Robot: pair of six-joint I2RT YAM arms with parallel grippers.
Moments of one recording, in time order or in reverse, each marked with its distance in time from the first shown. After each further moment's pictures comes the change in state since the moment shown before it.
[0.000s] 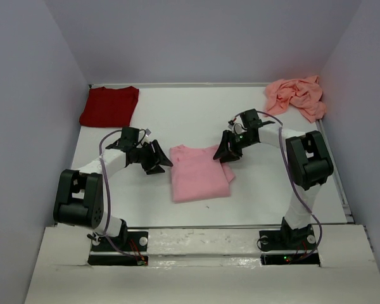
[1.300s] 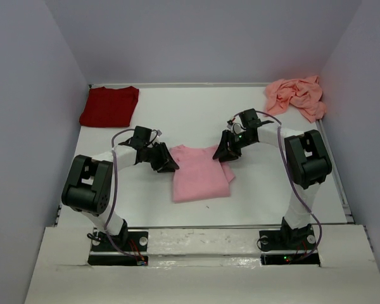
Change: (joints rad) left arm -0.097 0.142 0.033 0.116 -0.006 -0.045; right arm 0.010 0.022 0.016 0.003 -0.015 0.003
